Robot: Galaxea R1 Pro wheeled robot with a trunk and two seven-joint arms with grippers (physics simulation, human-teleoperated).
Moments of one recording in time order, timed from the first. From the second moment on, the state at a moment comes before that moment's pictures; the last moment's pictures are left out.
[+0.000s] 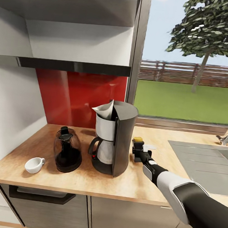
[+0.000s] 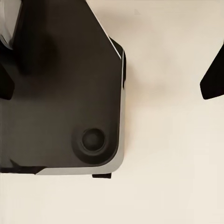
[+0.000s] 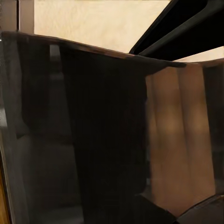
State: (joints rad) left arm 0.00 0.05 -0.04 -0.12 0.09 -0.10 0.00; right arm -1.09 0.06 0.34 0.05 -0.34 -0.34 -0.01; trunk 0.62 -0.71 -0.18
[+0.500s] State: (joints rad) left arm 0.00 0.05 -0.04 -0.12 0.09 -0.10 0.00; right arm -1.09 0.06 0.34 0.05 -0.35 -0.34 -0.01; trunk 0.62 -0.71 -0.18
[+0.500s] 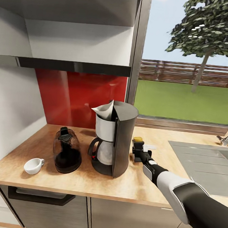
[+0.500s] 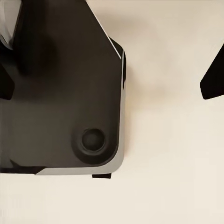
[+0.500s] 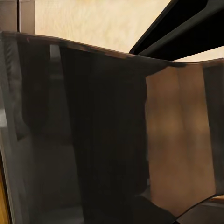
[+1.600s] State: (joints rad) left arm 0.00 0.05 -0.04 -0.12 0.09 -0.10 0.00; right arm -1.09 0.06 0.35 0.07 -0.35 -0.34 -0.01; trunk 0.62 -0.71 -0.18
